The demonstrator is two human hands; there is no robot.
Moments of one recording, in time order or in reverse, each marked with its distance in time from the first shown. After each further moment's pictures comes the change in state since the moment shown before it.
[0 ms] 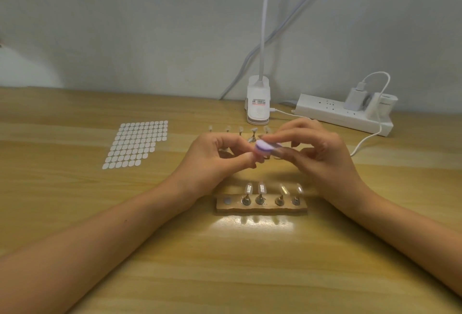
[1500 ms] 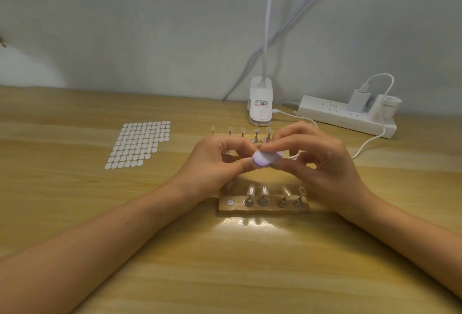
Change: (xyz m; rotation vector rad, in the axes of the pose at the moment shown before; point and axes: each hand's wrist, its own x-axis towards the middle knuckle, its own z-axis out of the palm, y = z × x) left_hand -0.002 0.003 0.002 -0.040 -0.024 -0.020; right_hand -0.001 -0.003 0.001 0.015 -0.034 -0.027
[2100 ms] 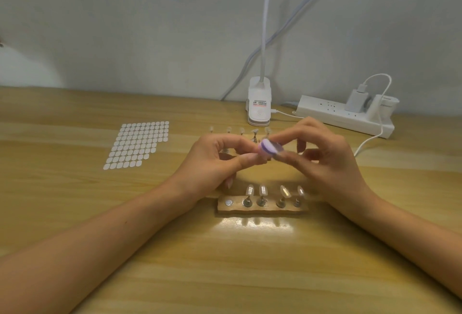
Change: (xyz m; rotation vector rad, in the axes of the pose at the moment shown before) left_hand 0.001 -0.001 -0.002 -0.047 0.008 -0.006; right_hand 0.001 -0.001 -0.004 -0.056 0.040 0.021
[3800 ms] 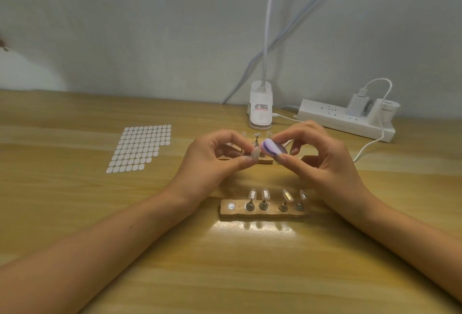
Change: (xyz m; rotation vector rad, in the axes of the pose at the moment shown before) left_hand 0.002 -0.005 -0.002 0.008 0.124 0.026; right_hand -0.001 -0.006 0.002 0.050 -0.003 0.104
